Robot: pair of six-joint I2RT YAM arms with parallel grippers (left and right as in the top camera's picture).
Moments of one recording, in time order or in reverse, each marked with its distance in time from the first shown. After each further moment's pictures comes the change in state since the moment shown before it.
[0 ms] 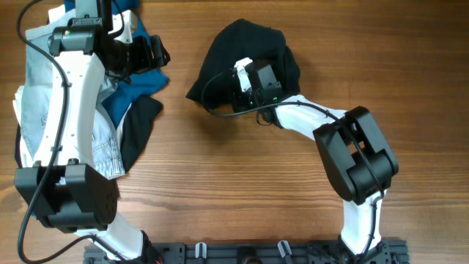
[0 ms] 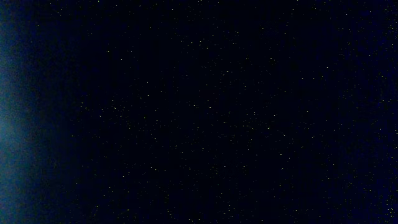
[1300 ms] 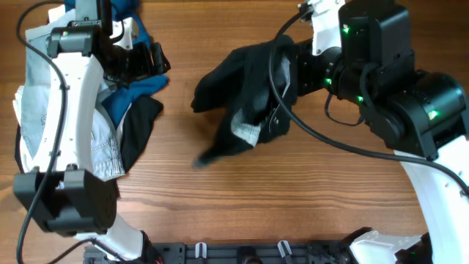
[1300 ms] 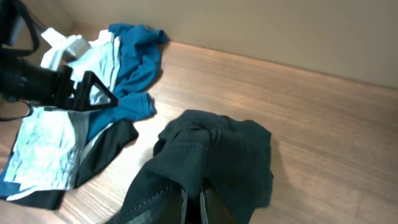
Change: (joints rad) left arm 0.000 -0.035 0.000 -0.096 0.000 0.037; right arm -0.003 -0.629 0.762 -1.178 0.091 0.080
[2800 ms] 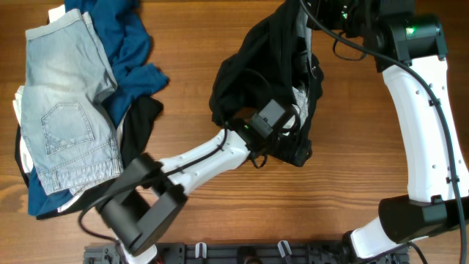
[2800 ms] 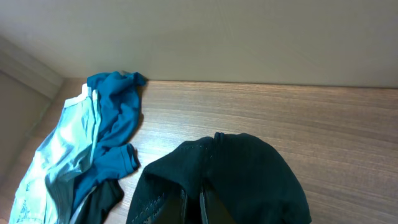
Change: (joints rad) left arm -0.892 0.072 -0.558 0.872 0.032 -0.269; right arm -0.315 0.263 0.000 0.302 -0.271 0.048
